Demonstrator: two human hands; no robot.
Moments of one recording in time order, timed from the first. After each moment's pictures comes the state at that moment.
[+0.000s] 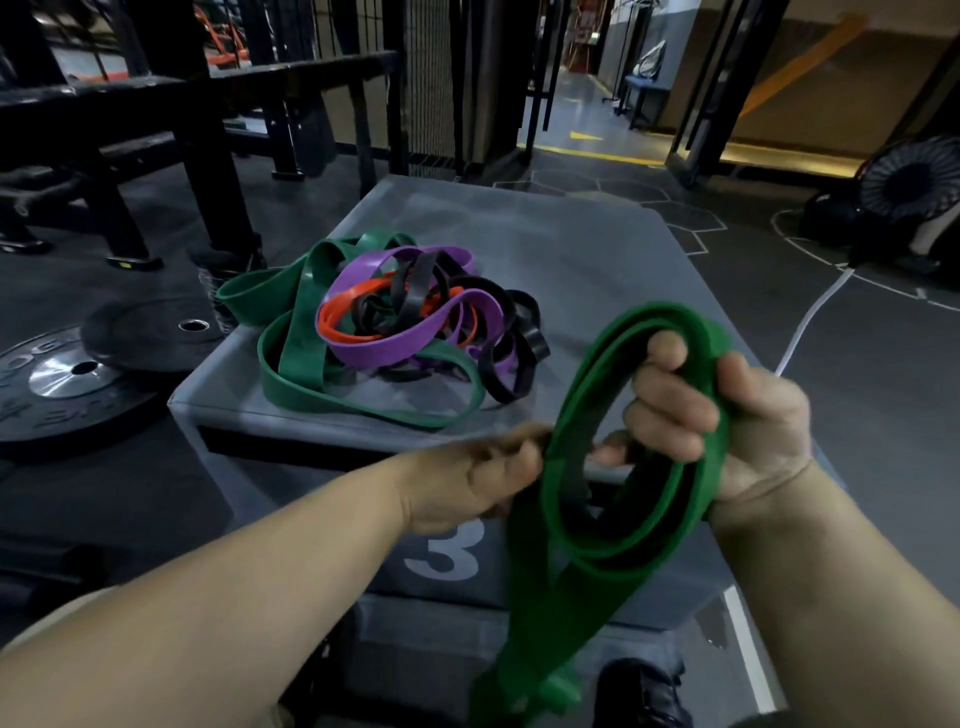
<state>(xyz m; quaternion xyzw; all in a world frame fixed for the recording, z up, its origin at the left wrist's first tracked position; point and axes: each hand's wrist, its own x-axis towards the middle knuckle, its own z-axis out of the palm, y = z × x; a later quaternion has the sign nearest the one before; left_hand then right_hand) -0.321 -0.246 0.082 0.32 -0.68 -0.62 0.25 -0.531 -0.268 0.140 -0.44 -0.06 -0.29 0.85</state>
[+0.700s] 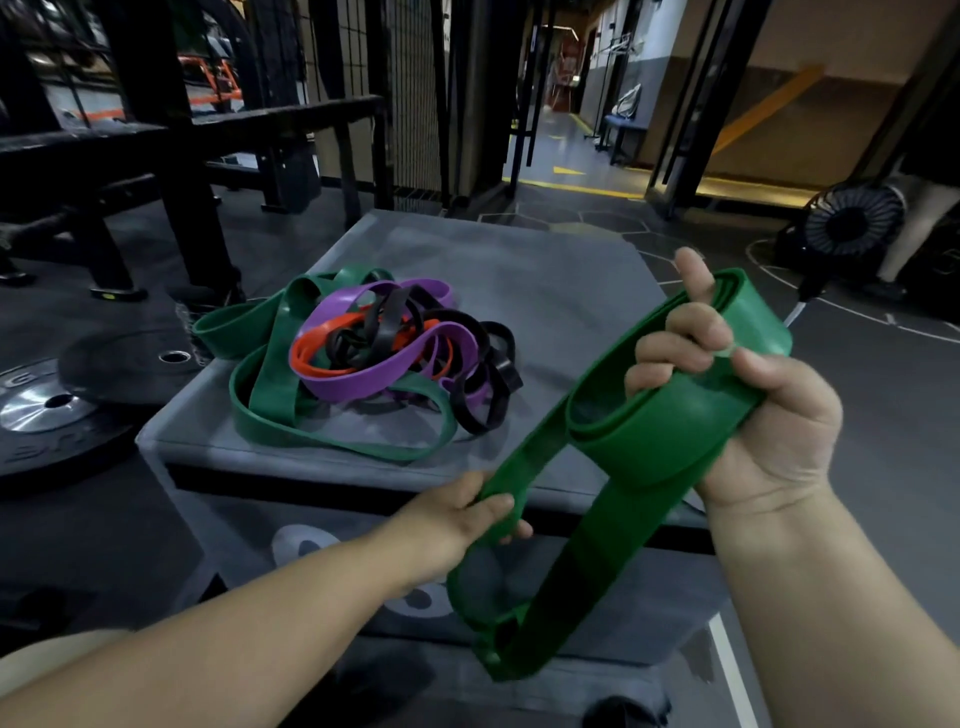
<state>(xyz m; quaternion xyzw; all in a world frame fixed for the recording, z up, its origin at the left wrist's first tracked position) -0.345 -0.241 0.065 0.51 -0.59 -0.55 0.30 -0.560 -0.269 0.170 -0.38 0.00 -0.53 0.76</state>
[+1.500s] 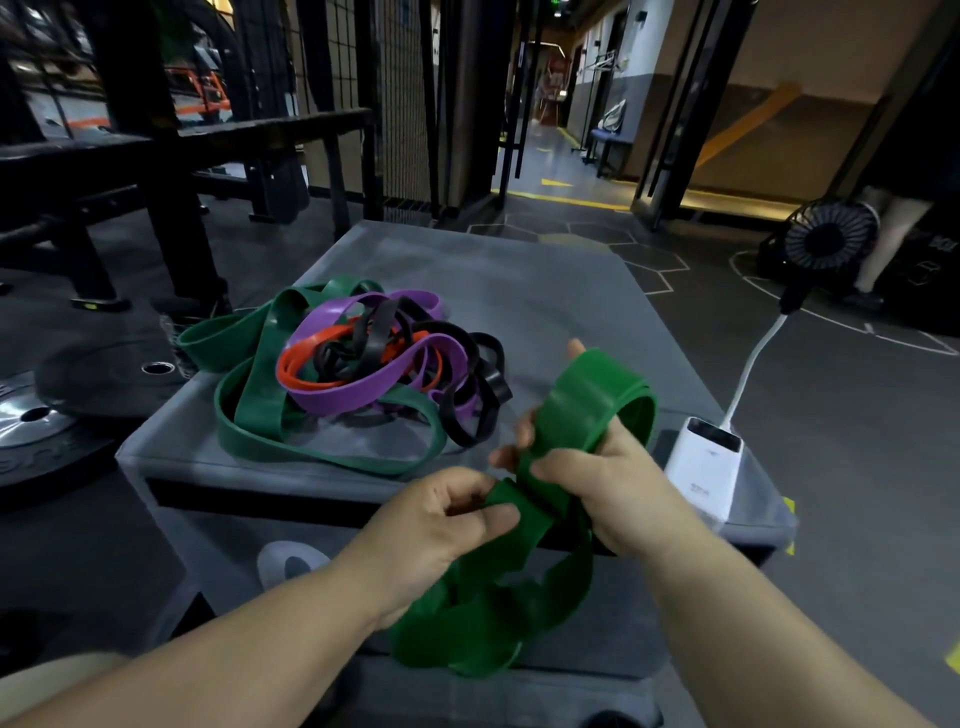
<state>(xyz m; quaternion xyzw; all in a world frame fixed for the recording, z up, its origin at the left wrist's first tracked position) -0.347 -0.223 0.090 0.41 -0.49 -0.62 0.46 -0.506 -0.251 0.129 -0.56 0.31 -0.47 0.61</state>
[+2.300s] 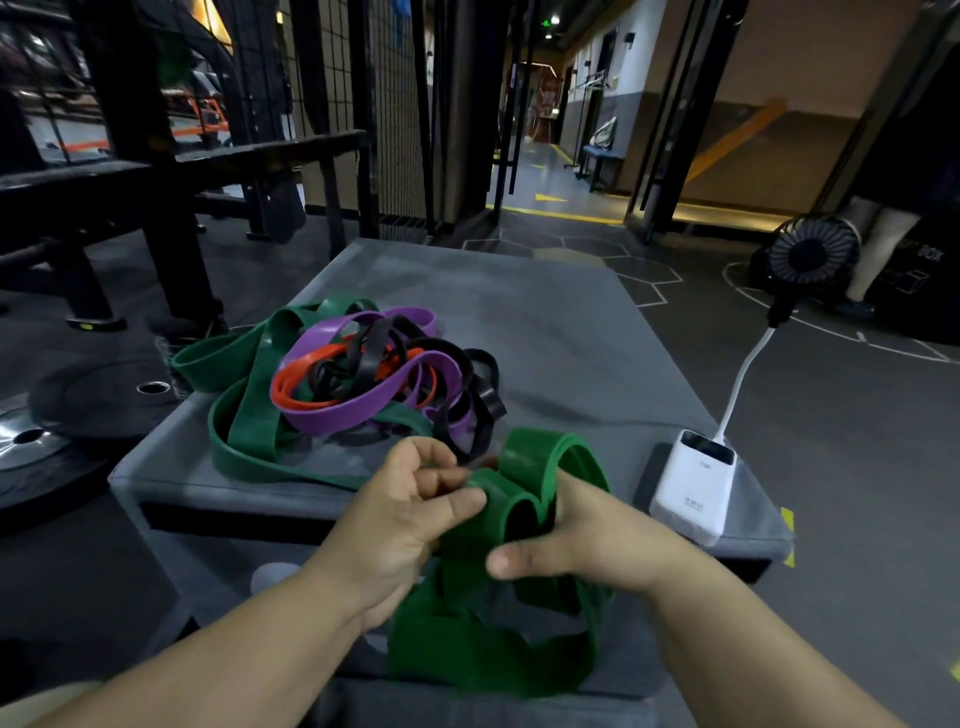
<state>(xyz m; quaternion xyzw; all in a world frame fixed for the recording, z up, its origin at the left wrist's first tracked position) -0.342 -0.232 0.097 0.40 -0.42 -0.59 0.55 -0.515 -0.249 0.131 -0.71 0.36 -0.24 0.56</state>
